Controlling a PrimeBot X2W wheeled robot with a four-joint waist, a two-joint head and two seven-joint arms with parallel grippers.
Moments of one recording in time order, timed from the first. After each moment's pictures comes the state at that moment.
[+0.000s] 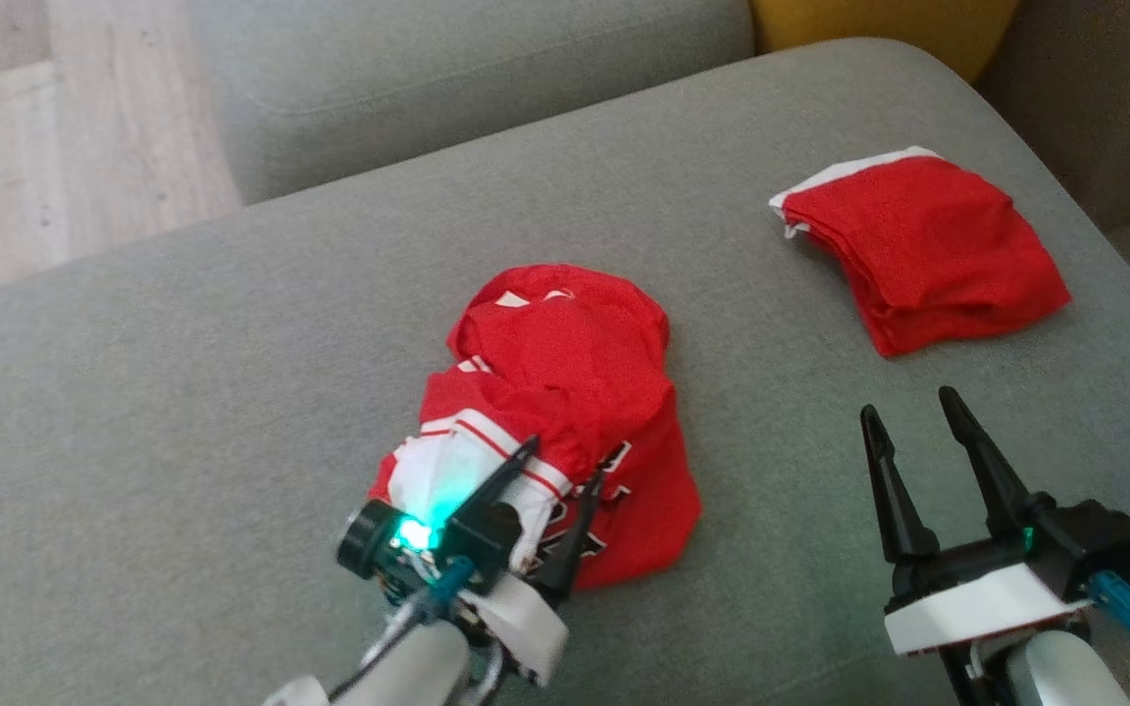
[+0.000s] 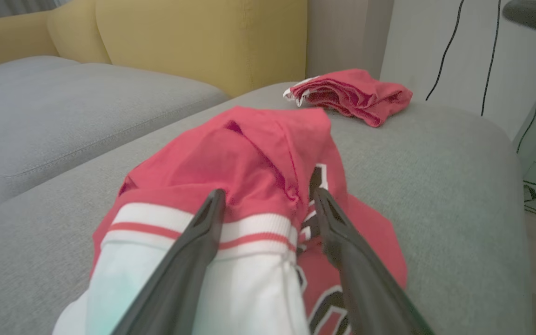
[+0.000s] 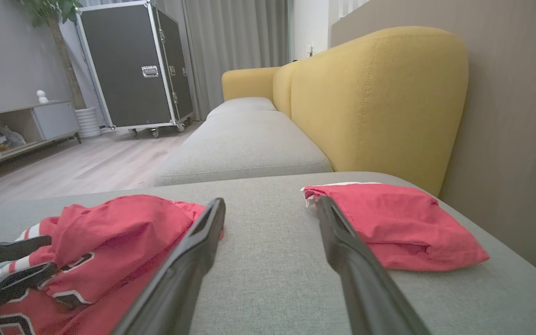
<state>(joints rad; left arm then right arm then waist) -0.36 0.05 -0.71 0.65 -0.23 0.00 -0.21 0.01 -0.15 0.15 0.15 0.16 0.13 -0.26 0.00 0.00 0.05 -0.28</state>
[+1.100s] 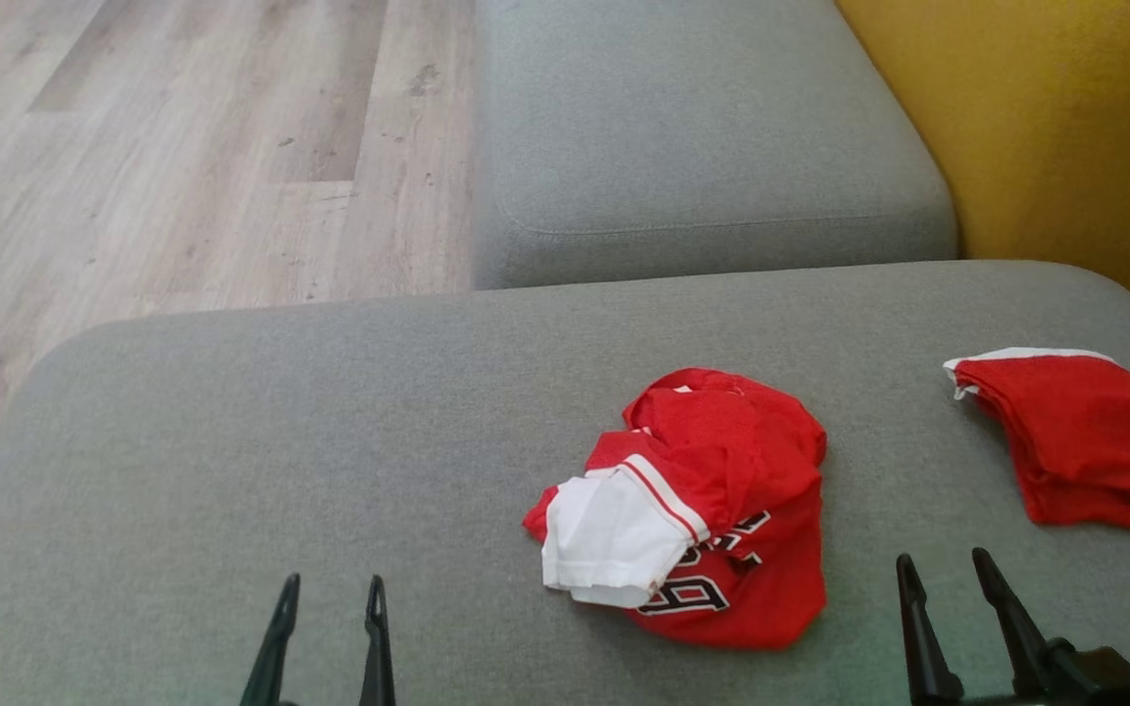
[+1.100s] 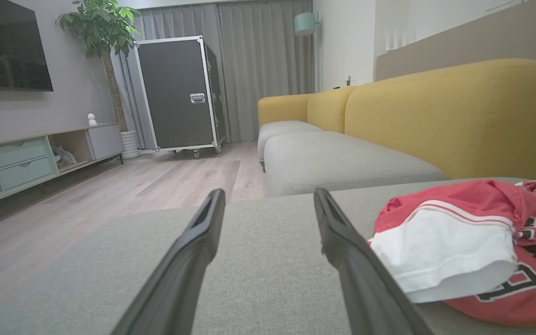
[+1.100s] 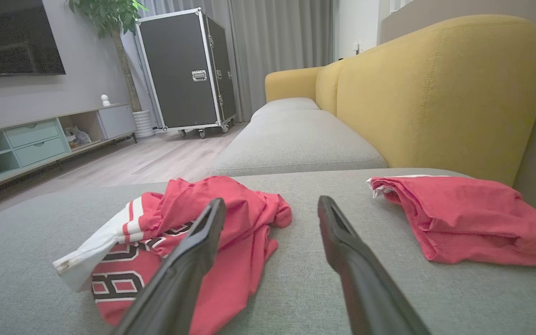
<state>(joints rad) 0.26 0.13 -0.31 0.03 -0.12 0.22 -0.25 0.25 -0.06 0.03 0.16 0.12 0.13 -0.26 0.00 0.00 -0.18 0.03</state>
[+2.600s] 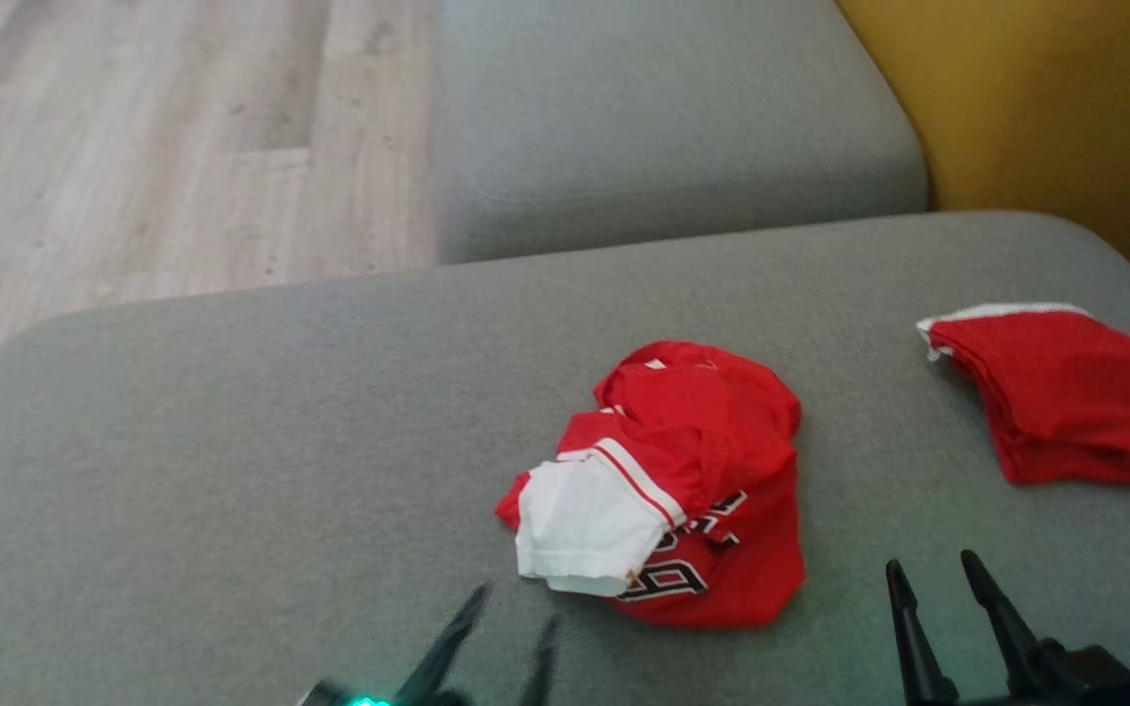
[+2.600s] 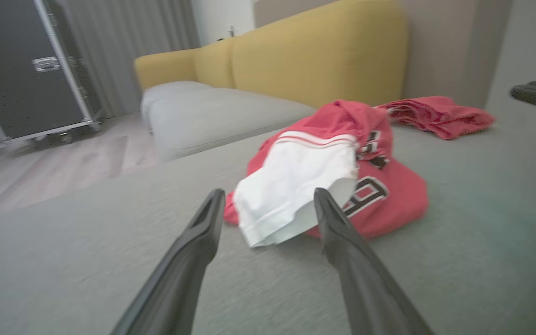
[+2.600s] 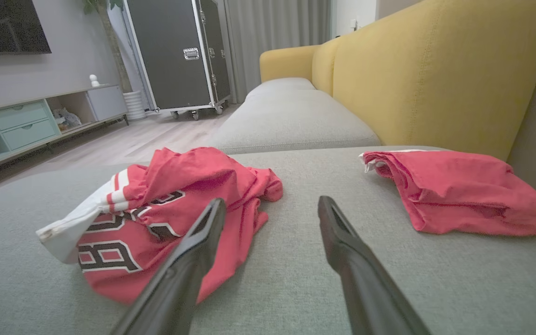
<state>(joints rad) 0.13 0.07 -0.47 0.28 -0.02 0.03 -0.25 0.25 -0.08 0.06 0.17 0.12 0.13 -0.26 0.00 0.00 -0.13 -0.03</state>
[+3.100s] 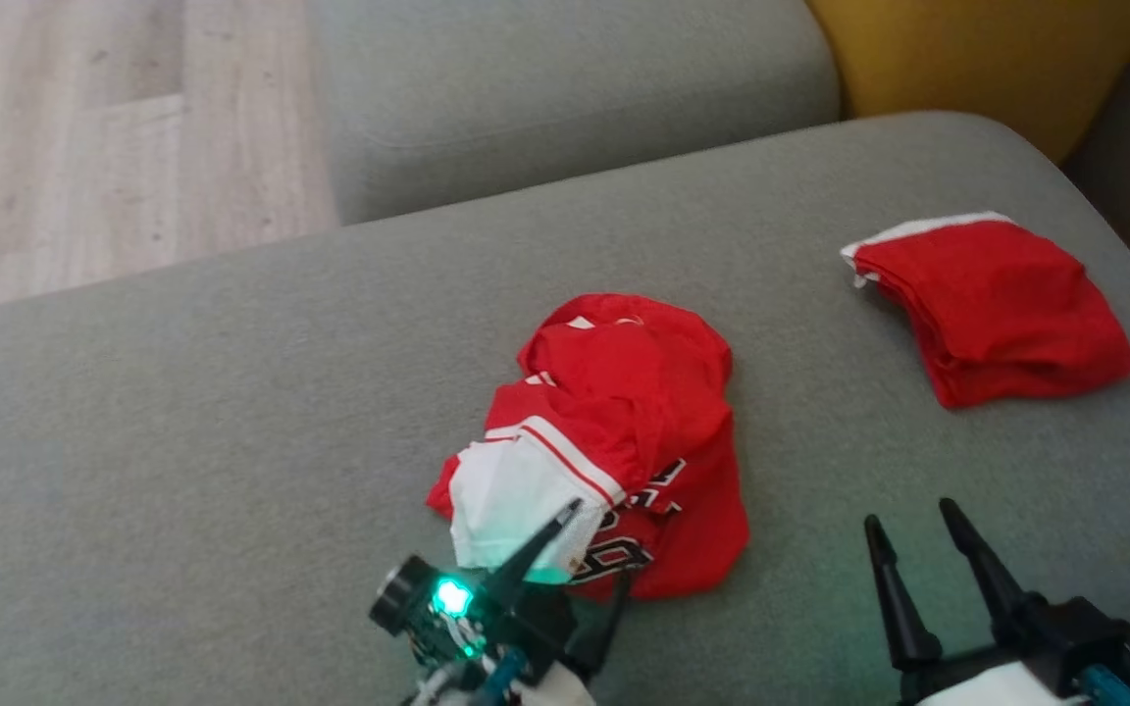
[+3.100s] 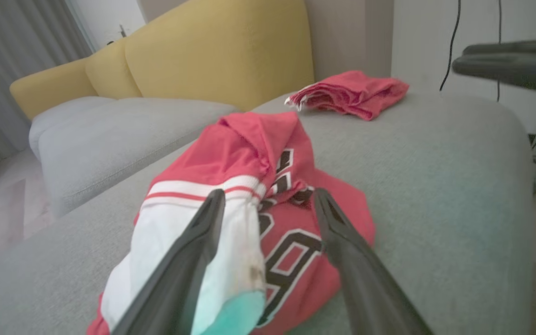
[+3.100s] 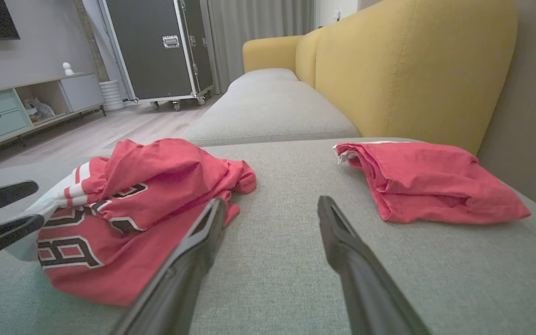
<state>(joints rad) -0.24 0.05 -0.82 0.52 -0.13 0.10 -0.25 0.18 -0.14 0.12 0.16 0.13 0.13 -0.26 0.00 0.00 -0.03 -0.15</state>
